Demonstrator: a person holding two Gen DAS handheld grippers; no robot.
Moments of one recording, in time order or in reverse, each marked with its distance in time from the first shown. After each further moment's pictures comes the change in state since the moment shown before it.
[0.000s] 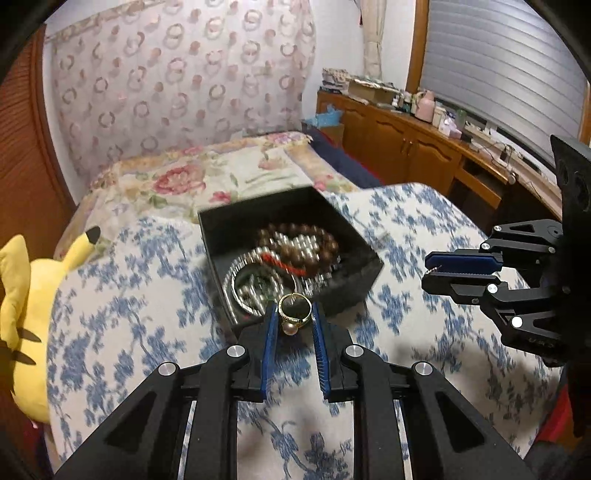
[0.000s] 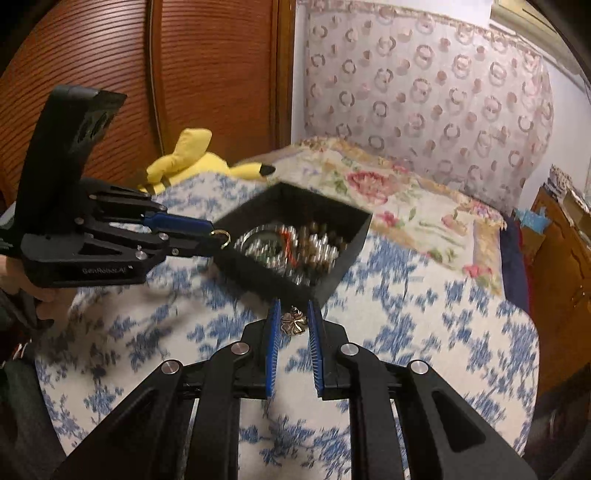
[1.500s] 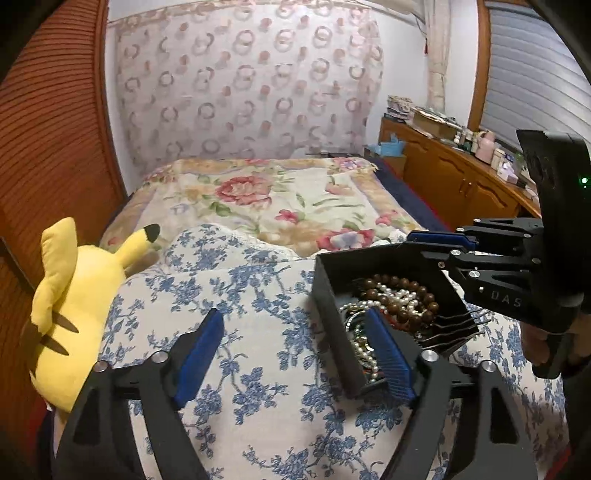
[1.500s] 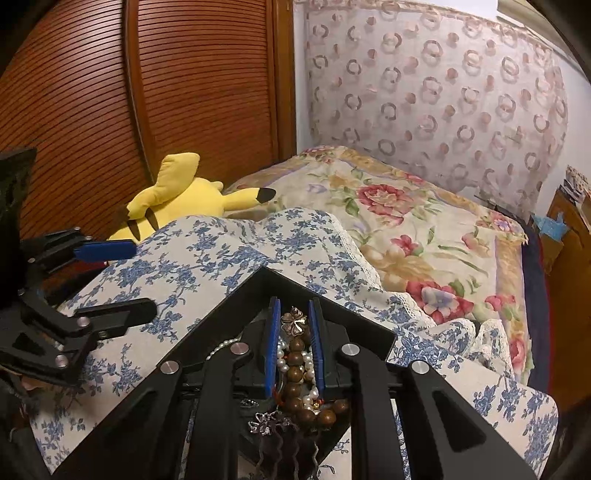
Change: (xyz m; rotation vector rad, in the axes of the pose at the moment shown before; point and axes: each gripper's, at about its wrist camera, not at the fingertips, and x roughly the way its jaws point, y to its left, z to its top) left arm -0.008 0.075 0.017 -0.160 -0.070 0.183; right arm 0.093 -0.020 0.095 0.039 0.003 0.049
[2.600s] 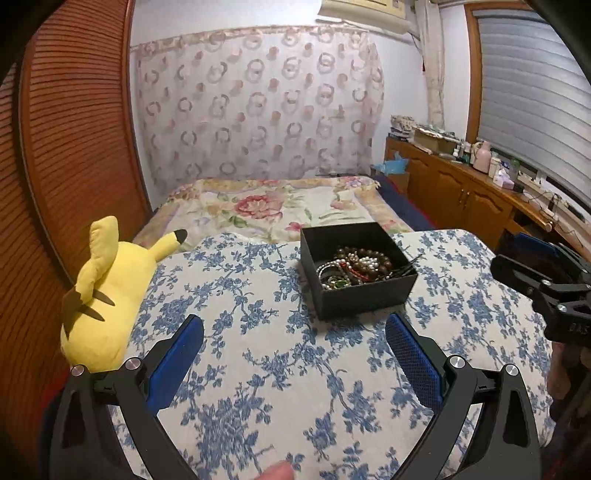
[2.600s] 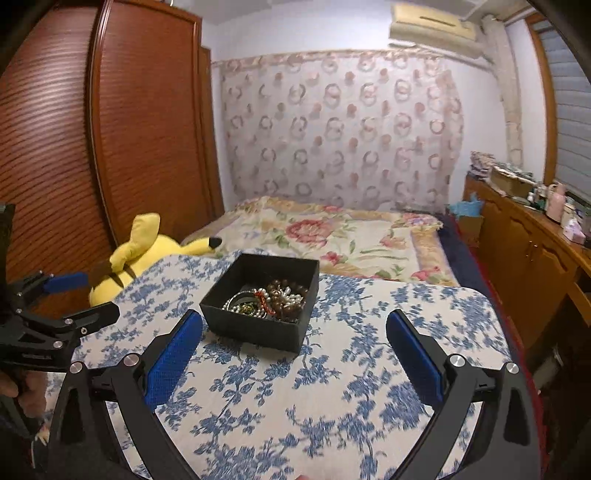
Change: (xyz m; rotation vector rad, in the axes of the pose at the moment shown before) left arm -0.119 -0.038 -0.071 0.010 -0.110 0.062; right arm -0.167 0.054 -0.114 0.229 -0.265 -0.276
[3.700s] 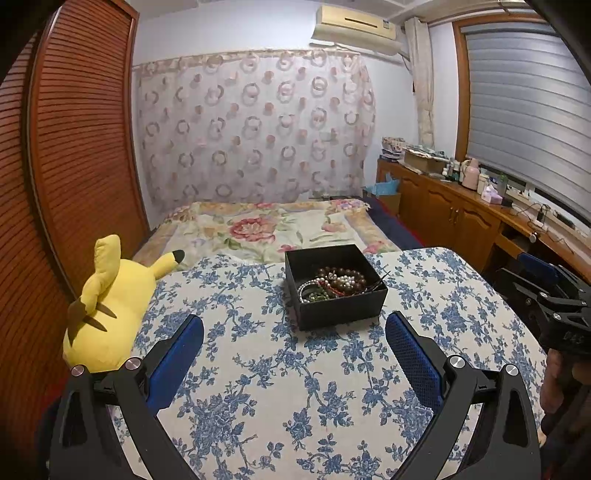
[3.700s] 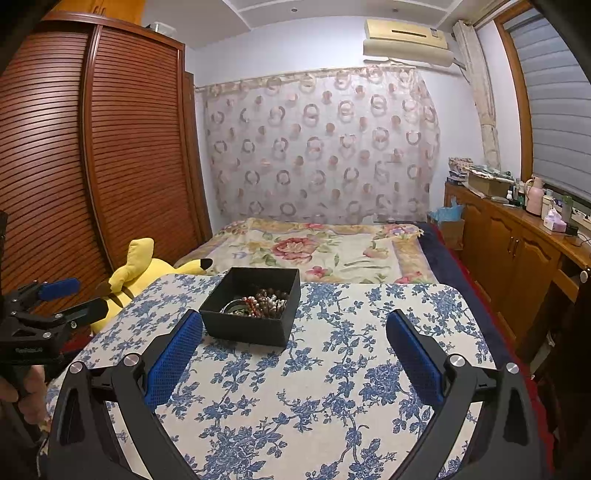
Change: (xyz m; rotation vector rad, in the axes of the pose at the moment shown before) left arm -0.040 -0.017 -0.003 0.006 -0.087 -0.016; right arm -0.047 -0.004 -0.015 0.051 -0.076 -0.050
